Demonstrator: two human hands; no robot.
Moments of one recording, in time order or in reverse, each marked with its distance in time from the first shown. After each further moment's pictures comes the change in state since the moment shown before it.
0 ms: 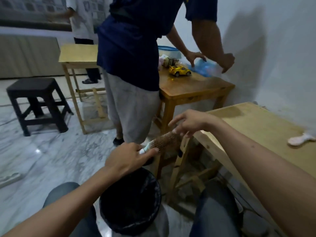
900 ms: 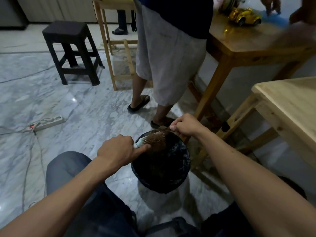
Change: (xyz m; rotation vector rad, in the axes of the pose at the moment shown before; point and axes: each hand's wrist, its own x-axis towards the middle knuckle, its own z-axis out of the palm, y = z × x) left_hand -0.061 -0.158 0.024 0.344 -0.200 -0.290; right_hand 0.129 -0.011 0.215 0.249 -0.025 0.080
